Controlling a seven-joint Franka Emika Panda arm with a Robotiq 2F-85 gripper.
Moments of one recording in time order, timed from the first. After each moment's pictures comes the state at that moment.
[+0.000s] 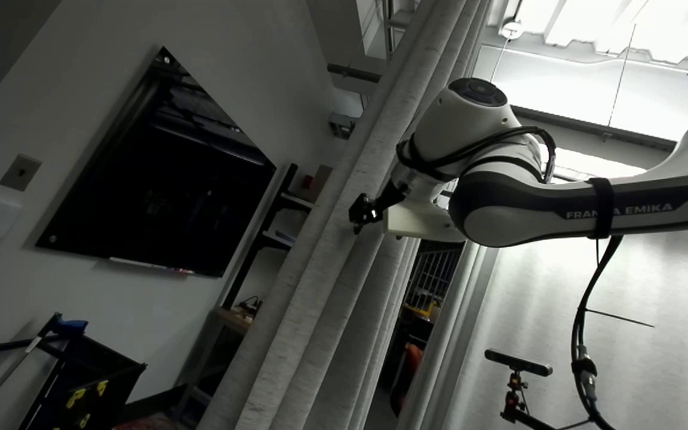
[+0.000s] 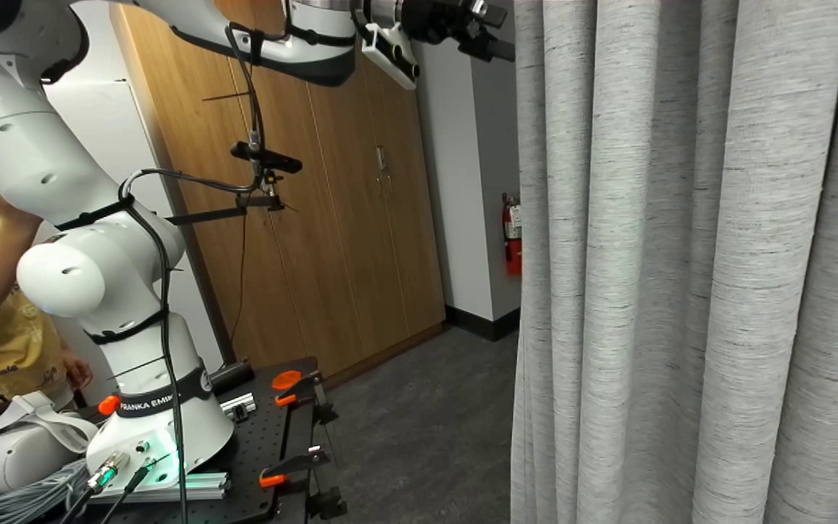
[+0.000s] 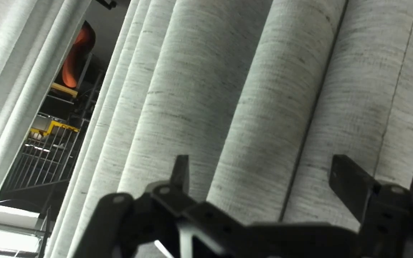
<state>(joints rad) -0.09 -0.33 0.16 -2.10 -1.07 2.31 1.07</state>
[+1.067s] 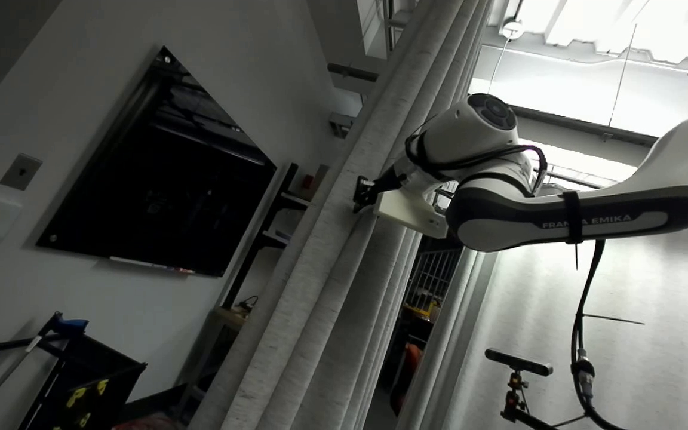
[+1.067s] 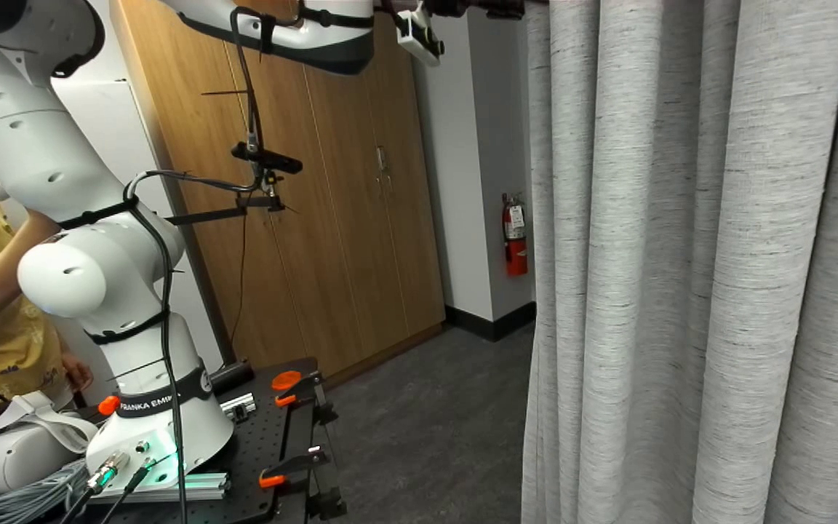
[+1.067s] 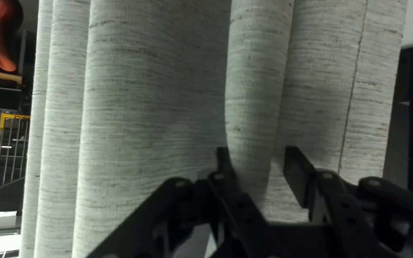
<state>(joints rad) -0.08 -0.27 0.05 -2.02 -1.18 2.61 1.23</state>
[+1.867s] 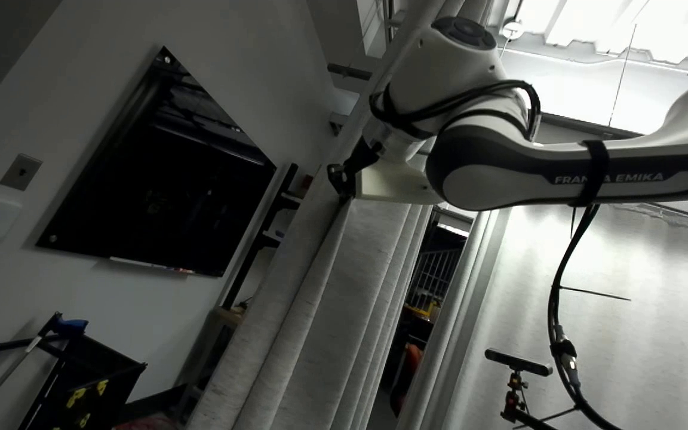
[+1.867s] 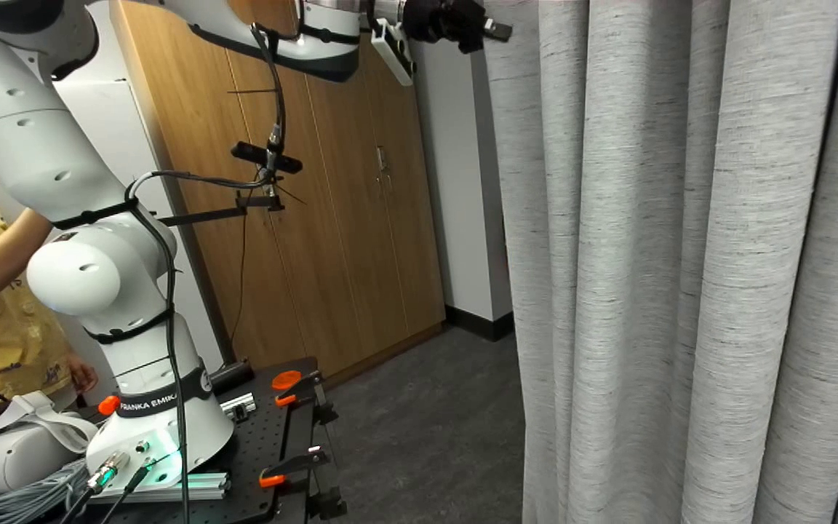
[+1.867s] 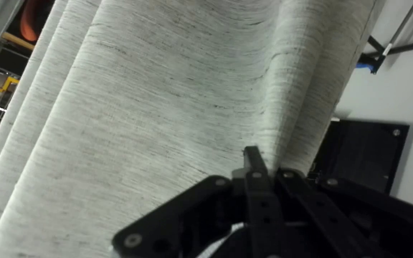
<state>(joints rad) 0.04 -0.24 0.21 -1.96 -1.12 2.23 1.02</state>
